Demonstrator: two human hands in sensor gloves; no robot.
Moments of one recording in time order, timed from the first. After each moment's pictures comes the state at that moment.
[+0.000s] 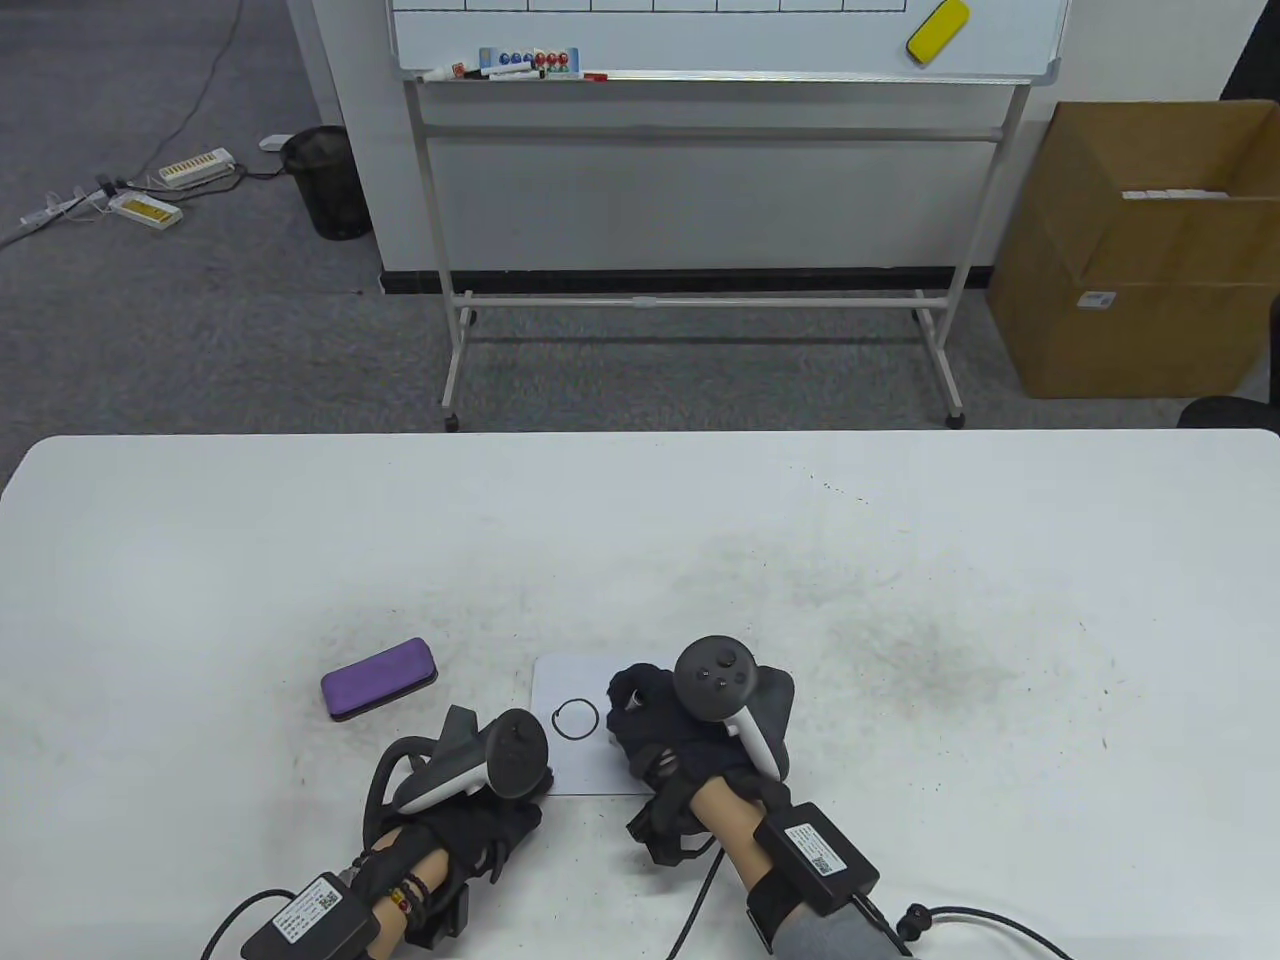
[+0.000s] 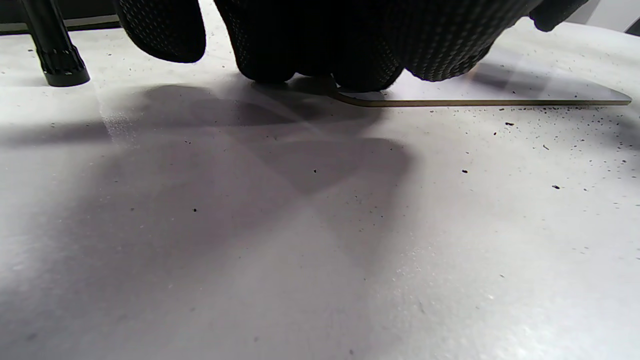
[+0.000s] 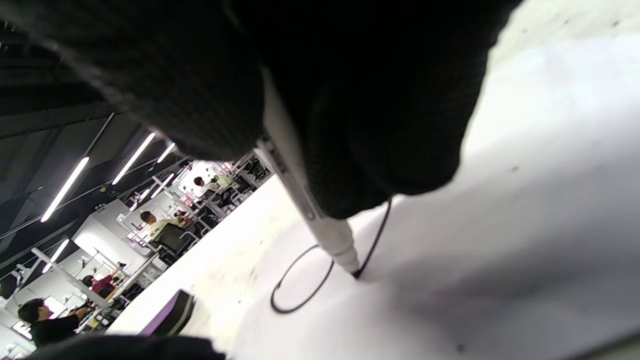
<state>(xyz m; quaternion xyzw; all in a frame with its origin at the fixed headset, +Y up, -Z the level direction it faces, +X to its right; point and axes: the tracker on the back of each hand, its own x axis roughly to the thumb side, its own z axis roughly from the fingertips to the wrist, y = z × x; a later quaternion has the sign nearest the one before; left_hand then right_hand) -0.178 -0.754 -0.337 -0.21 -0.15 0.01 0.97 0.036 -0.739 -0.377 0.03 0.04 0.92 0.38</state>
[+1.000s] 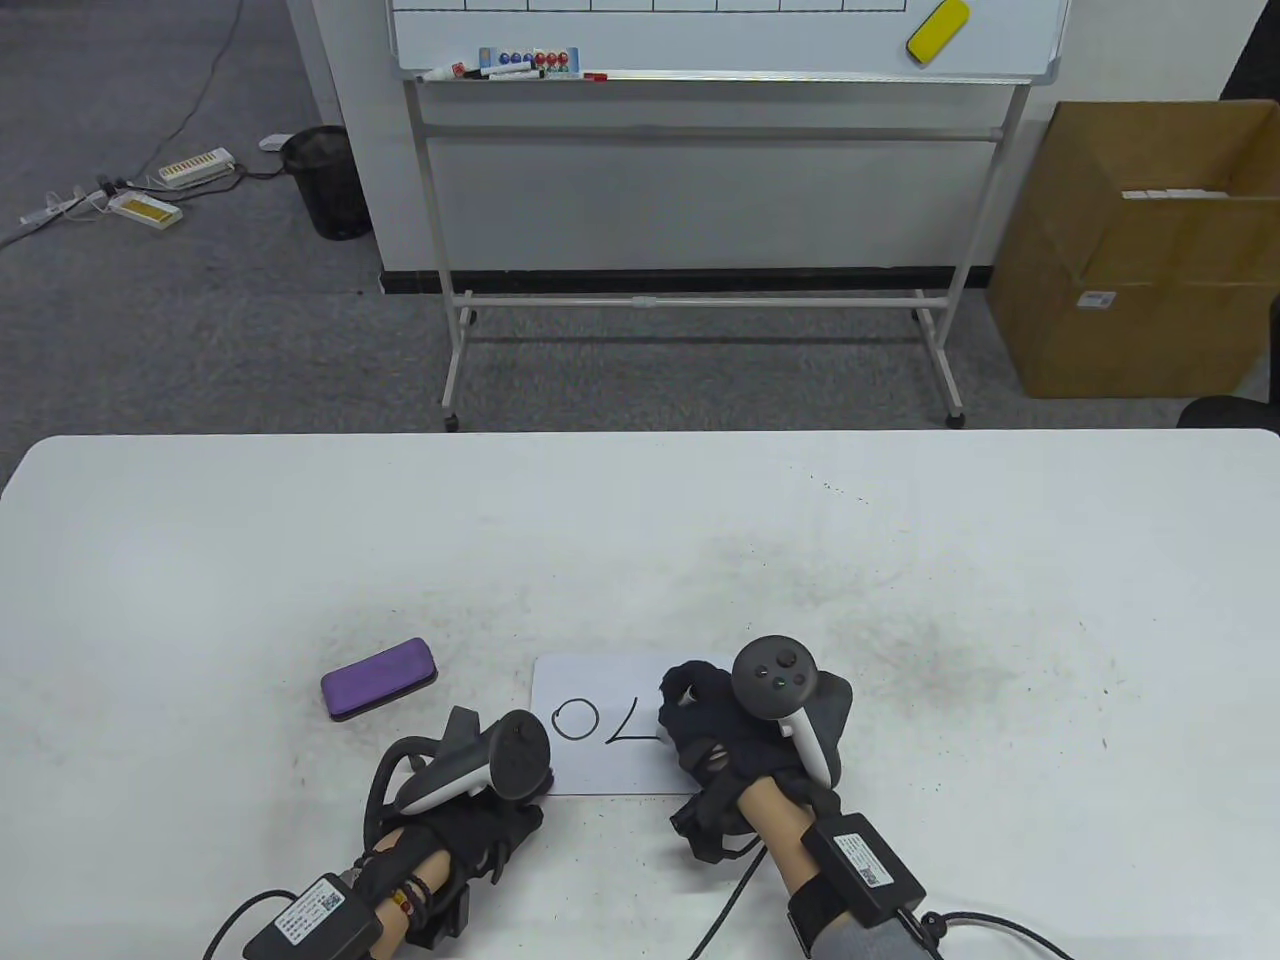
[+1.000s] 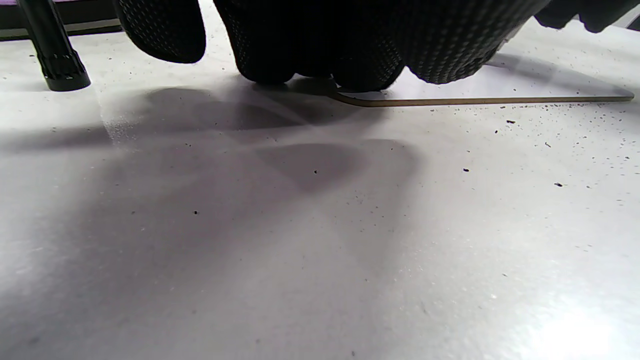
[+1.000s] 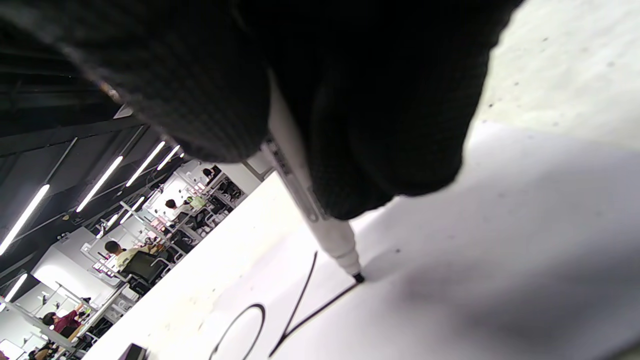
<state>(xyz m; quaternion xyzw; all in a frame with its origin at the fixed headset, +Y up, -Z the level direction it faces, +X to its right) -0.176 -0.754 -0.336 -0.21 -0.15 0.00 0.97 0.083 -0.739 -0.378 -0.03 0.03 0.92 0.39</state>
